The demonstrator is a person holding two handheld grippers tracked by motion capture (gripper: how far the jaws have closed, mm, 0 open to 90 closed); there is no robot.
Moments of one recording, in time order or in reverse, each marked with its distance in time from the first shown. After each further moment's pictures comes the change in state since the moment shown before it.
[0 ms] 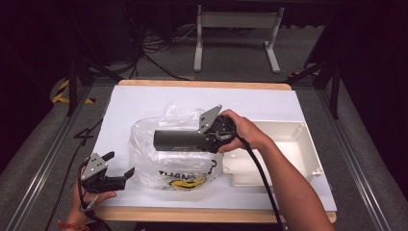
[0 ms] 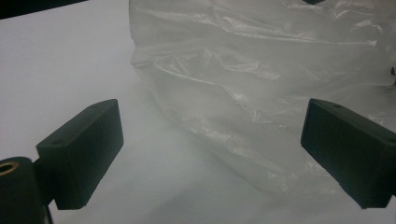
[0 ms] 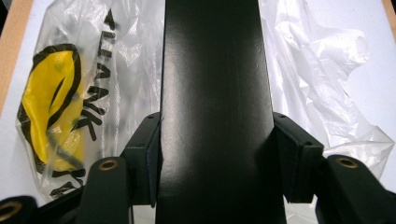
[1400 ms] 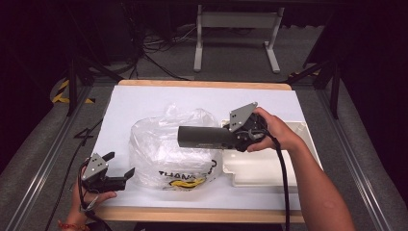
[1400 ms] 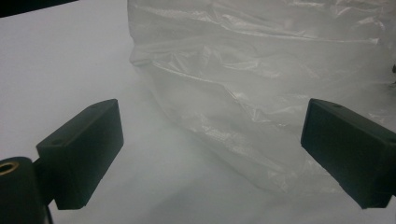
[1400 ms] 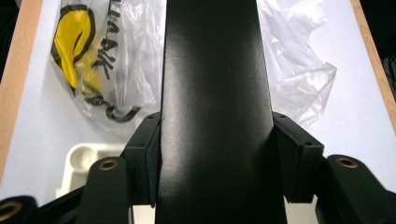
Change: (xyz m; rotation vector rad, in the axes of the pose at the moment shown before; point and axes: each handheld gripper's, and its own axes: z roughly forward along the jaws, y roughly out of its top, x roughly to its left) left arm -0.001 0.000 0.001 0.007 -0.001 0.004; right arm 0.006 -0.048 -0.064 -0.005 -0.049 0.025
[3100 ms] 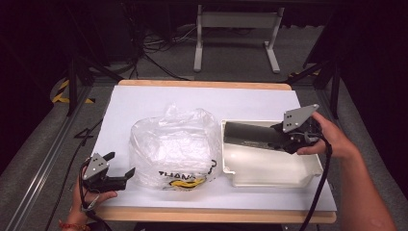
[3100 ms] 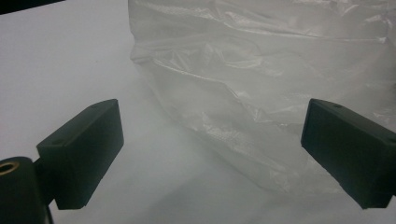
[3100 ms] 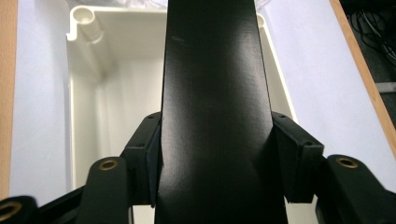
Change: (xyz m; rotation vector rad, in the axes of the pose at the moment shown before) left arm 0.000 0.000 0.001 0.013 0.008 0.001; right arm 0.007 -0.095 -0.083 0.048 -0.088 0.103
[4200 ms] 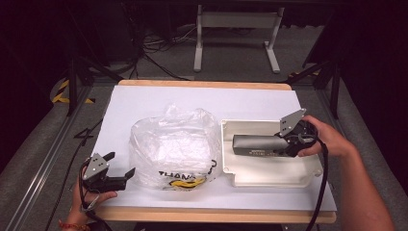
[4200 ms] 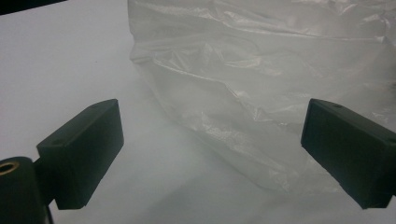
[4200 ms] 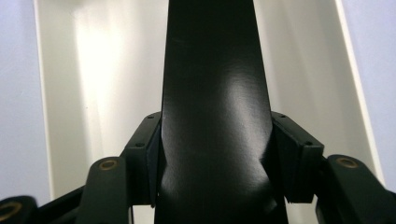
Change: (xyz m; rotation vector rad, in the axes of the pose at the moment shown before) left arm 0.000 0.000 0.000 -0.002 0.000 -0.002; right arm -0.015 -0.033 0.037 0.173 0.101 0.011
